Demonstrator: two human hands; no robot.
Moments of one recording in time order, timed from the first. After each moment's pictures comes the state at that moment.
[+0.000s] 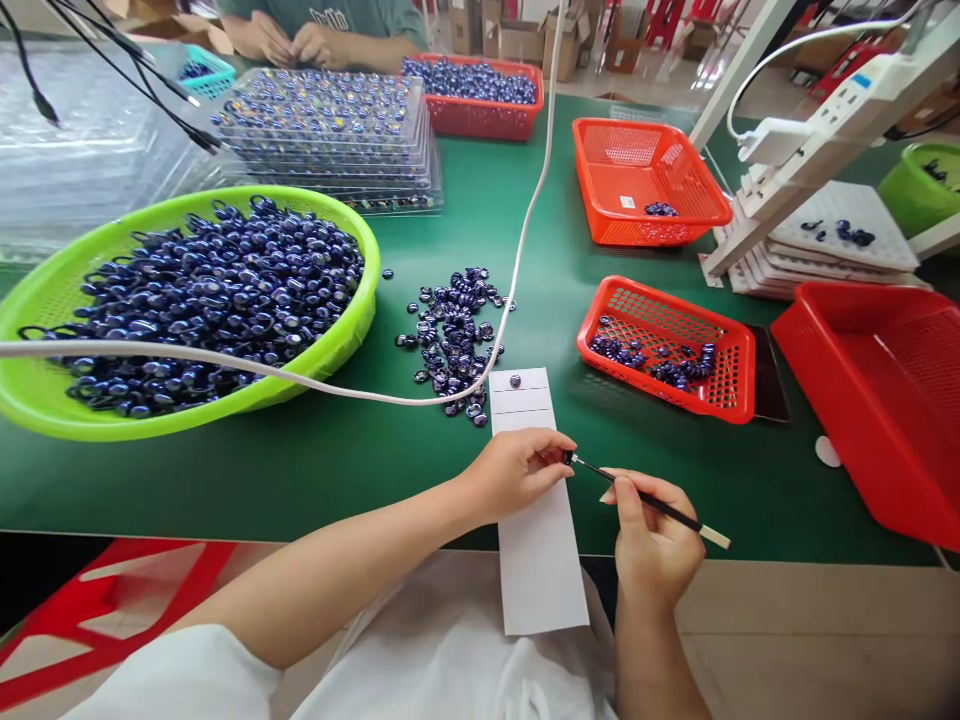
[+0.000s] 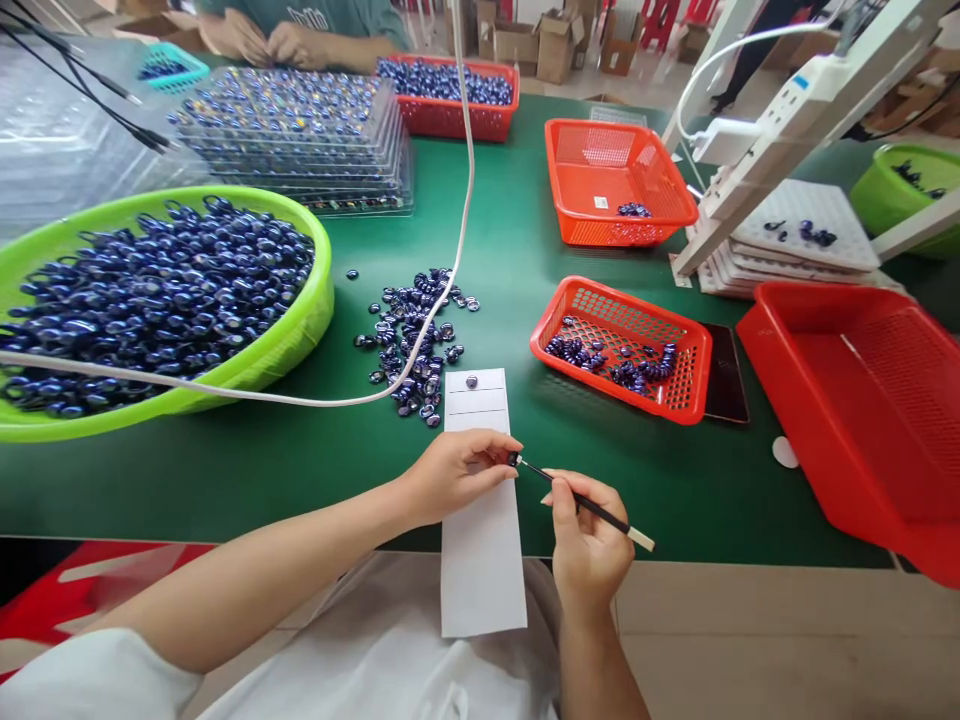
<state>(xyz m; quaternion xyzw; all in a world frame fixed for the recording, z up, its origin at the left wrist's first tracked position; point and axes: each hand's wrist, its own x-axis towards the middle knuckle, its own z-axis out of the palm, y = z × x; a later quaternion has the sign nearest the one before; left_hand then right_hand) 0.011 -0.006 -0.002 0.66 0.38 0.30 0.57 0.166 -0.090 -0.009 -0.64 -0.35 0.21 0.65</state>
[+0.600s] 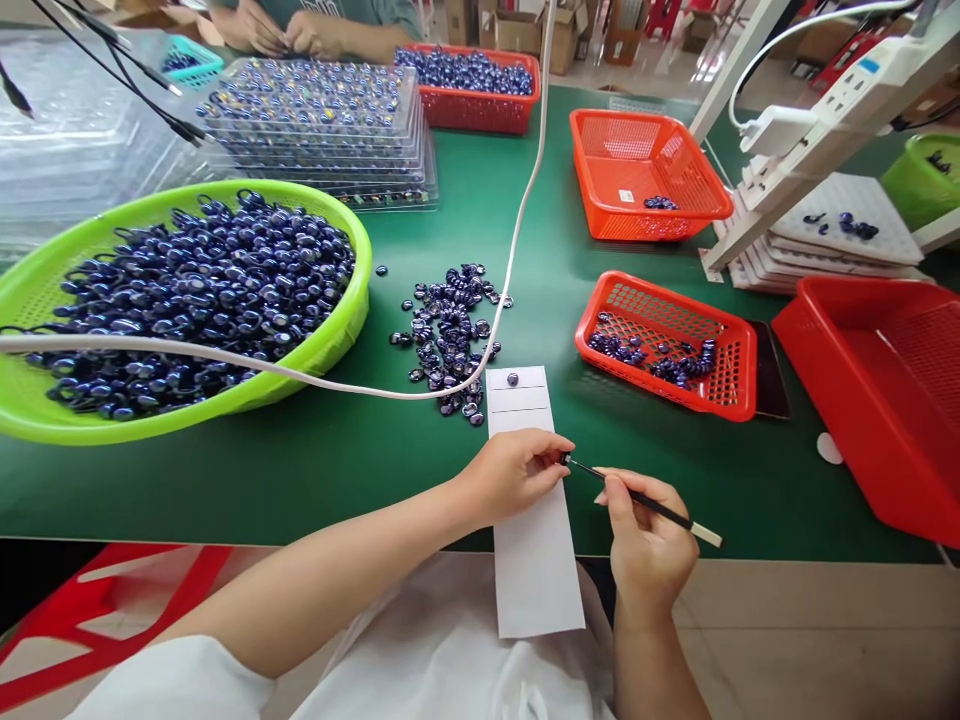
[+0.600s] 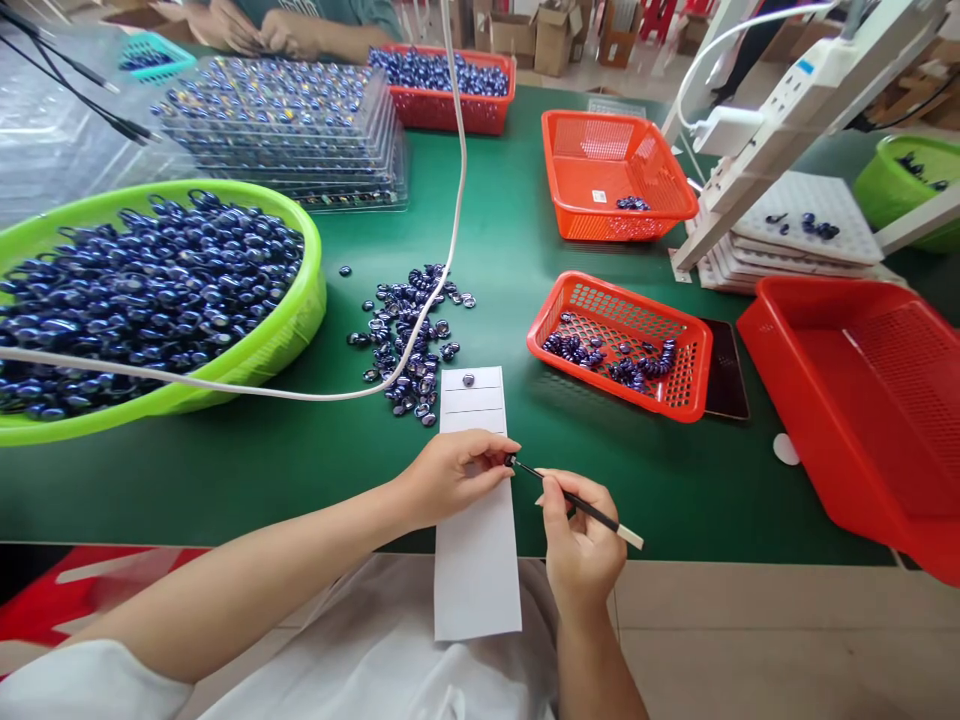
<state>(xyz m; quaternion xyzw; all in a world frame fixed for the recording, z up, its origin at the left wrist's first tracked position) 0.010 -0.005 -0.002 0.73 0.38 0.29 0.49 0.168 -0.093 -0.011 -0.67 -0.39 0.21 0.60</state>
